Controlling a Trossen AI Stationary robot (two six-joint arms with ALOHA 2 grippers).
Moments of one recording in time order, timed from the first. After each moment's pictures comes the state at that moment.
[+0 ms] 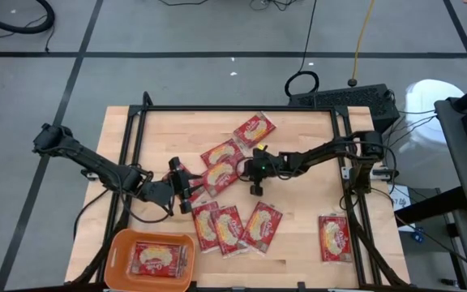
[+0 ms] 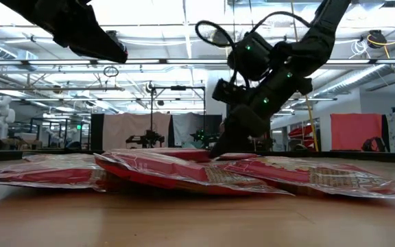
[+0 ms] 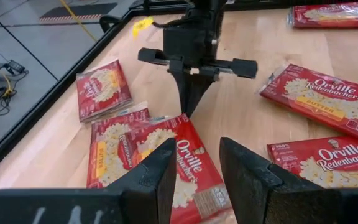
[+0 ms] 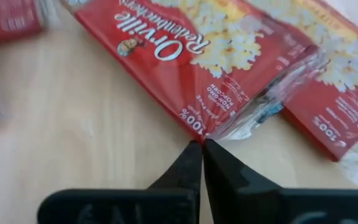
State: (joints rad) left arm -0.41 1.14 0.64 -0.11 -0.67 -0.25; right arm -0.11 1.83 0.79 0.29 0.00 -0.03
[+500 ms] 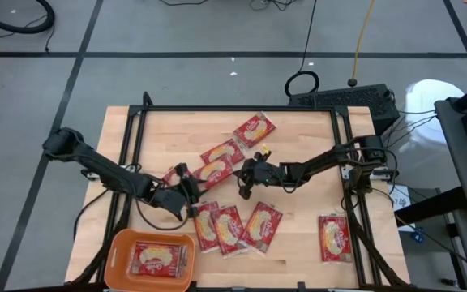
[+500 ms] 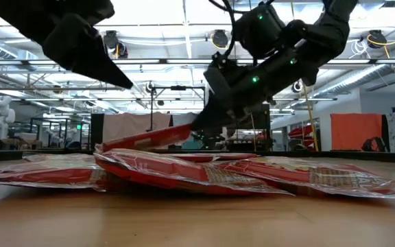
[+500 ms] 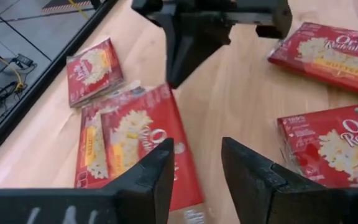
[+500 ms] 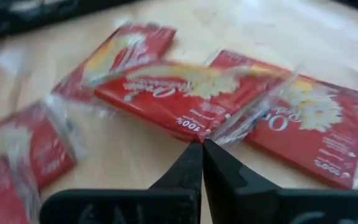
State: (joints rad) left arm -0.41 1.32 0.64 -0.04 -0.68 -0.24; right arm 0.02 1.83 0.79 0.52 0.30 0.33
